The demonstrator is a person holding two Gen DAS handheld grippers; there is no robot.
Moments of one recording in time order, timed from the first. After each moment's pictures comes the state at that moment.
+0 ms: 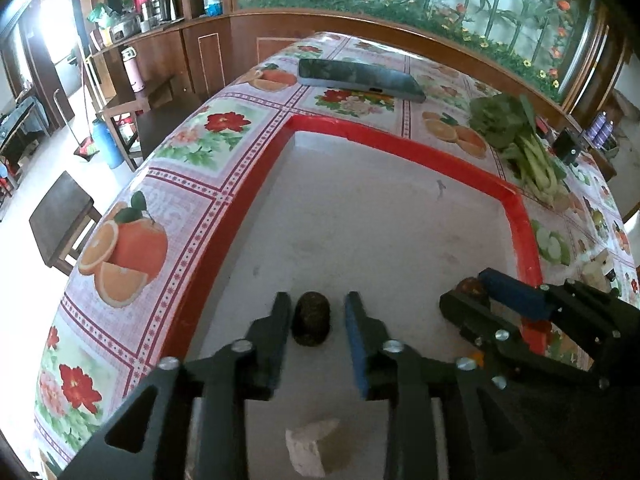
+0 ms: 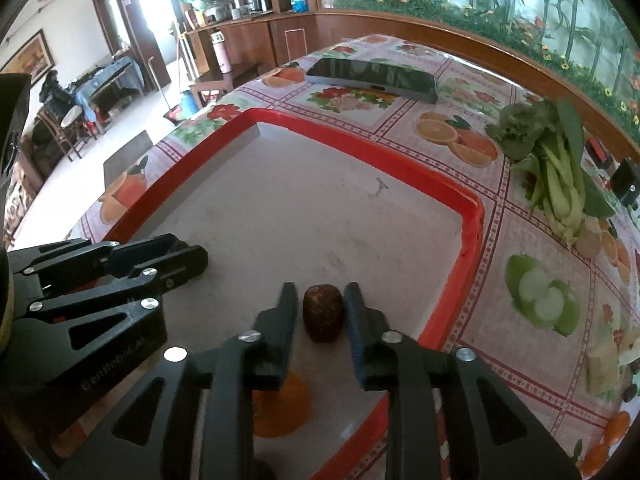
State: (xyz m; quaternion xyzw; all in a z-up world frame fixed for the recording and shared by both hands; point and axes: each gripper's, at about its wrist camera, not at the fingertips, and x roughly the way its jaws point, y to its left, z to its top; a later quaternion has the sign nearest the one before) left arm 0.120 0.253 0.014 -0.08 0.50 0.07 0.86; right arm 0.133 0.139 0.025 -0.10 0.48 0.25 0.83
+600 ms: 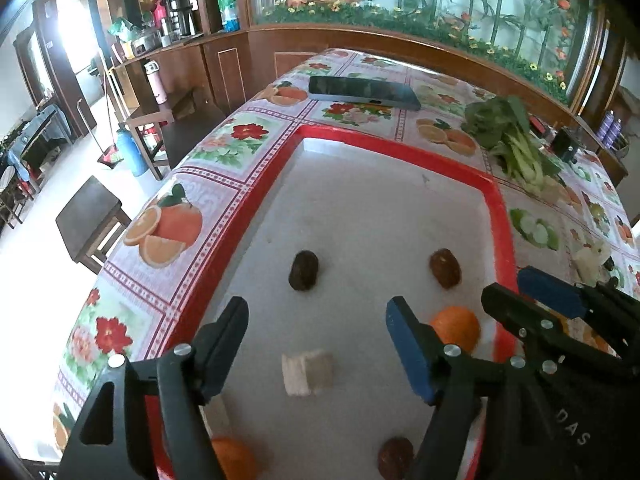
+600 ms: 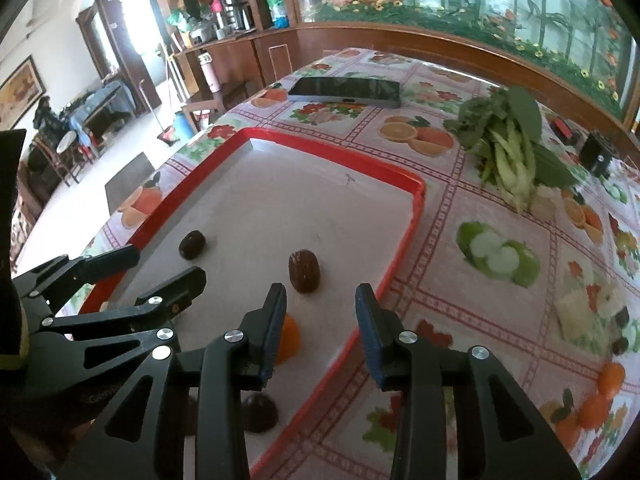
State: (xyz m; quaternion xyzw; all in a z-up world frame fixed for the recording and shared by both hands) left arm 0.080 0.230 0.041 -0.05 0.48 0.10 0.87; right arm 0.102 0.101 0.056 -0.05 0.47 0.24 0.85
